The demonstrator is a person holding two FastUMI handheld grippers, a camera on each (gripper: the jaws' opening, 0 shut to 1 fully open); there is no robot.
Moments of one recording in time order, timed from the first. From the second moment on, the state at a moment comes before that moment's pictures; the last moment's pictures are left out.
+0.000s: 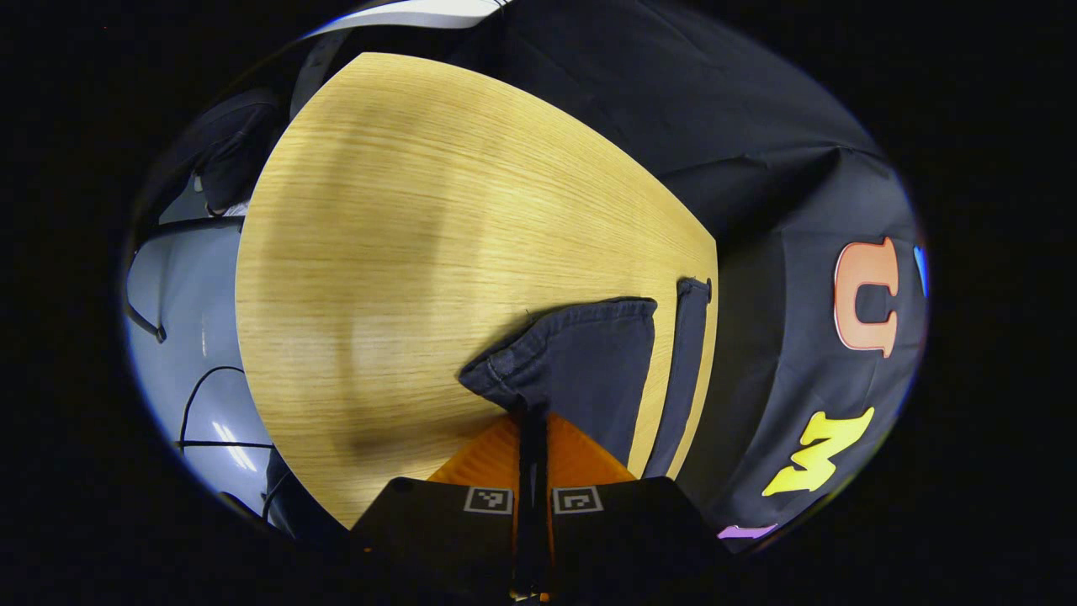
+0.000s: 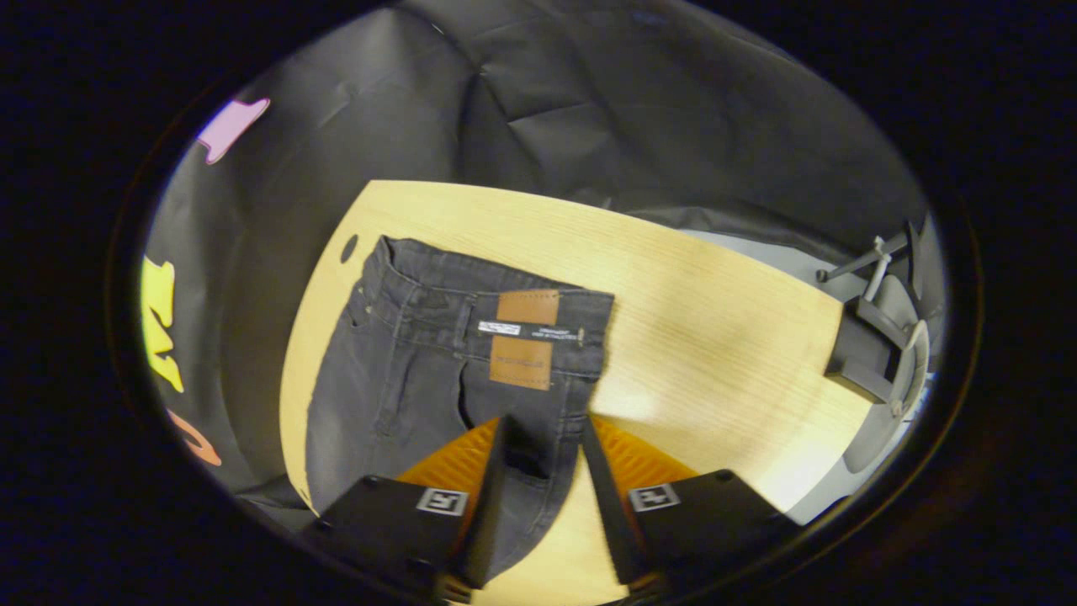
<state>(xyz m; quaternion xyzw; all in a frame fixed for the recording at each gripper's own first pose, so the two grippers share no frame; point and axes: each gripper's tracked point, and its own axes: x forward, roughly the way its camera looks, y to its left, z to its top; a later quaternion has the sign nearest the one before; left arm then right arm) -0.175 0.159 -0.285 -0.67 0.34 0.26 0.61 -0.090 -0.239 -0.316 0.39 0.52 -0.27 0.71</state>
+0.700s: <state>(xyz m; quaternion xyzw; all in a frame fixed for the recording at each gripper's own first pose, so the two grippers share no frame) -0.123 0.165 -0.226 -0.69 0.32 0.24 0.61 -0.059 -0.224 -0.269 0.44 0.47 -0.21 0.73</state>
